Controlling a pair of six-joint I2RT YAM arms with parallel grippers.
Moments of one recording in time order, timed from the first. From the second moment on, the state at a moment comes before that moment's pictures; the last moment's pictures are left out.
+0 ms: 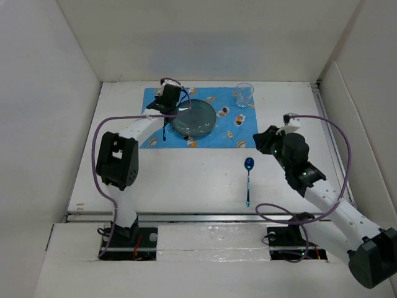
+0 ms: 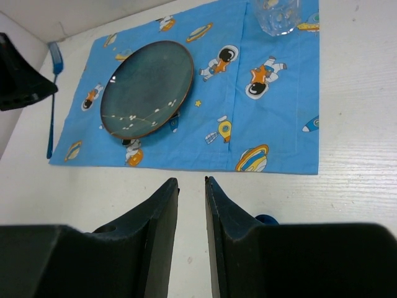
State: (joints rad) left arm -0.38 1.89 1.49 -0.34 -0.51 -0.22; right arm 0.42 0.91 0.62 0.07 0.13 0.49
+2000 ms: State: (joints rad) left arm -0.27 2.27 1.76 -0.31 -0.40 -0.12; right arm 0.42 0.95 0.62 0.07 0.10 0.47
